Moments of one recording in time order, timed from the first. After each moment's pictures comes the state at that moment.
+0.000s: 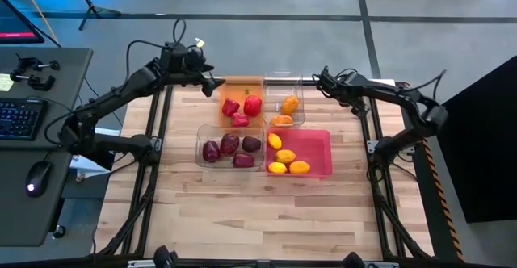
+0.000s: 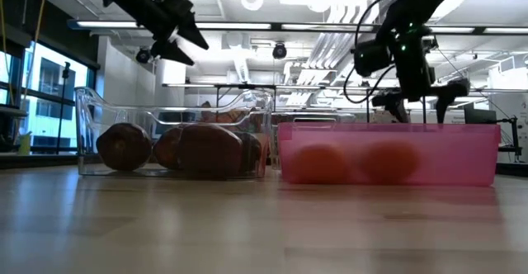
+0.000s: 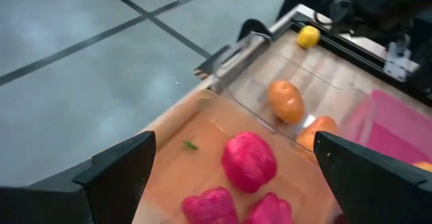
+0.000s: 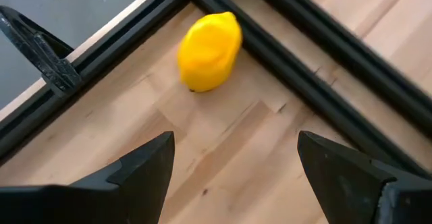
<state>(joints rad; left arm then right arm) 0.80 1.18 1.03 -0.40 0.21 -0.04 -0.72 1.50 1.00 -1.07 0.54 1.64</state>
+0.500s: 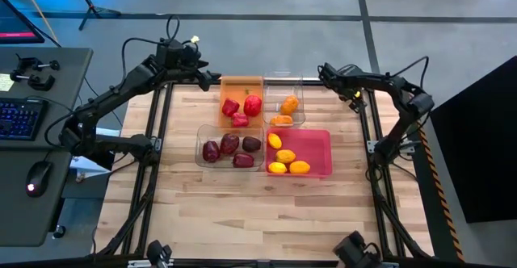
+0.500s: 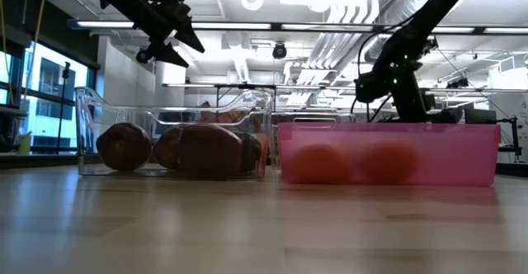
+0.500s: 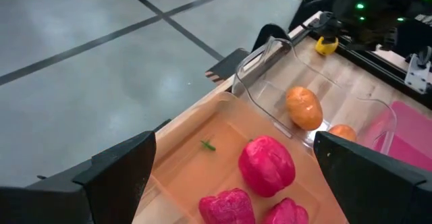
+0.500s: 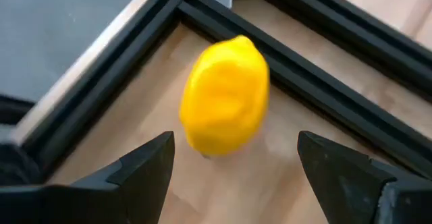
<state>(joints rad) 0.87 1.18 1.03 -0.40 0.21 -0.05 -0.92 1.70 1.00 -0.86 0.54 1.59</state>
